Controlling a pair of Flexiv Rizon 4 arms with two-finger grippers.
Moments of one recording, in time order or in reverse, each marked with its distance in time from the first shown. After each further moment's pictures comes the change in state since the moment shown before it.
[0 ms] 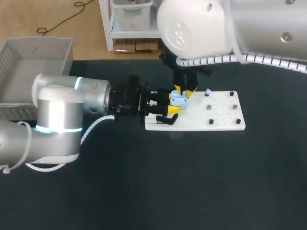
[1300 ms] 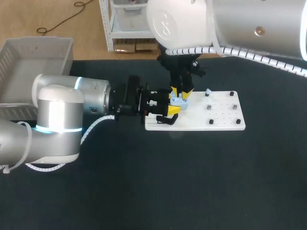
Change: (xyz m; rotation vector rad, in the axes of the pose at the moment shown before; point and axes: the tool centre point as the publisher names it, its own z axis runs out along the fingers) left arm 0.000 0.000 0.000 0.000 0.000 0.000; right arm -0.003 0.013 0.015 0.054 0.058 0.085
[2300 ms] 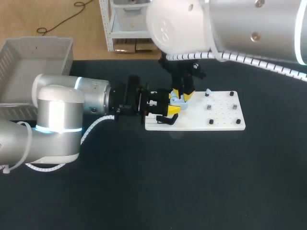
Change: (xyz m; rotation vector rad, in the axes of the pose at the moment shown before) left arm 0.000 0.000 0.000 0.000 0.000 0.000; right arm -0.007 0.001 0.011 0.012 -0.023 0.003
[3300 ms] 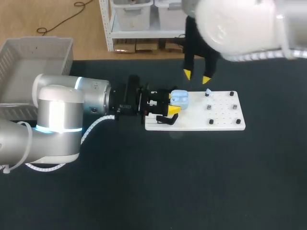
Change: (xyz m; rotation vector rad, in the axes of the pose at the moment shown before) left arm 0.000 0.000 0.000 0.001 -0.001 0.000; right arm -0.035 -0.032 -0.053 -0.224 -0.087 -0.288
